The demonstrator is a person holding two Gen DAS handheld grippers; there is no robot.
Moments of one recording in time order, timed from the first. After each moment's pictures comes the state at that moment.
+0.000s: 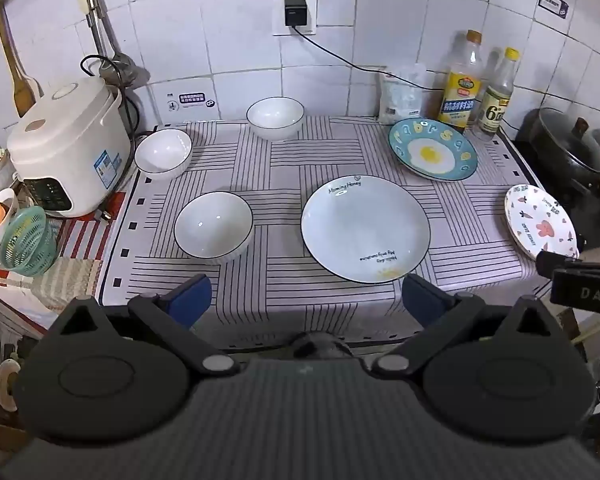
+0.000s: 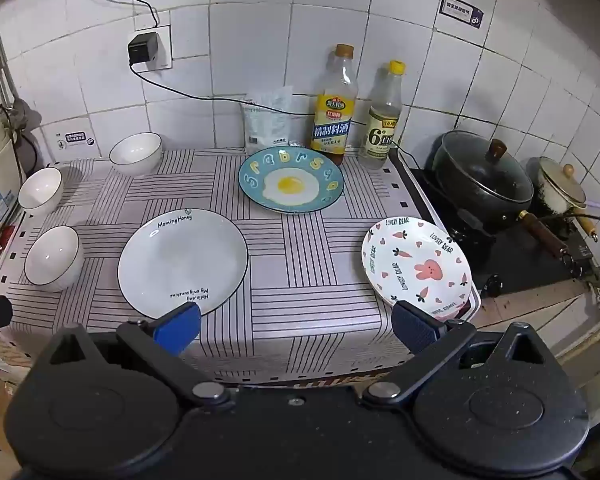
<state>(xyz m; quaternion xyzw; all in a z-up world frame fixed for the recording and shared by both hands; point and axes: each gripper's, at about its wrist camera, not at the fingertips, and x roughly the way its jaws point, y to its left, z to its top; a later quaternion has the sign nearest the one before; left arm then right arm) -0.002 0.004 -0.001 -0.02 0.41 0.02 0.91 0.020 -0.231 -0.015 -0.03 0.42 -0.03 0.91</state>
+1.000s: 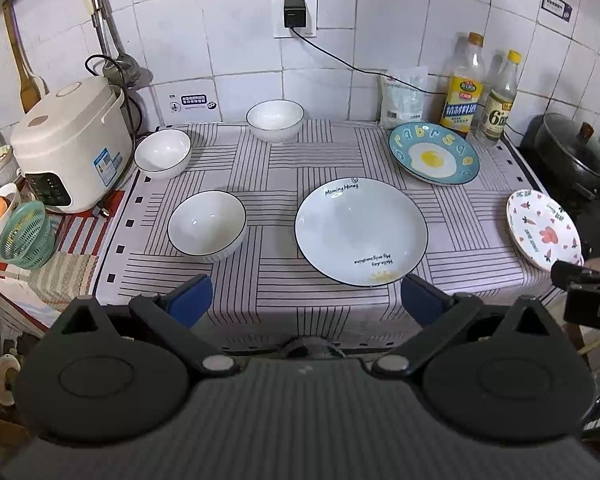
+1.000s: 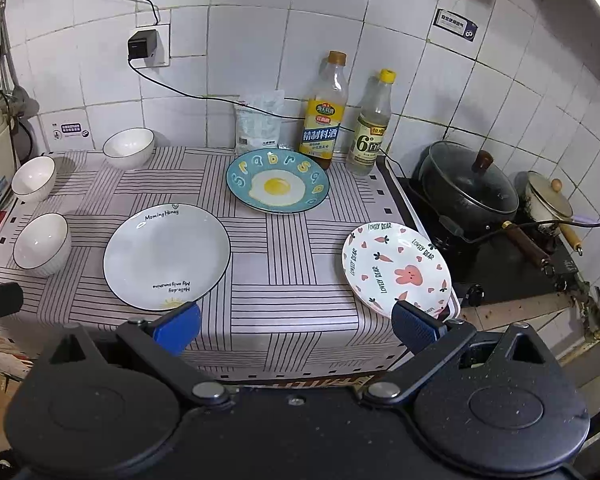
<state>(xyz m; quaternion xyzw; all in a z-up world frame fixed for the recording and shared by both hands) -0.009 -0.023 -0.009 -0.02 0.41 0.03 0.91 0.007 -0.239 -0.011 -0.07 0.41 -0.04 0.91</state>
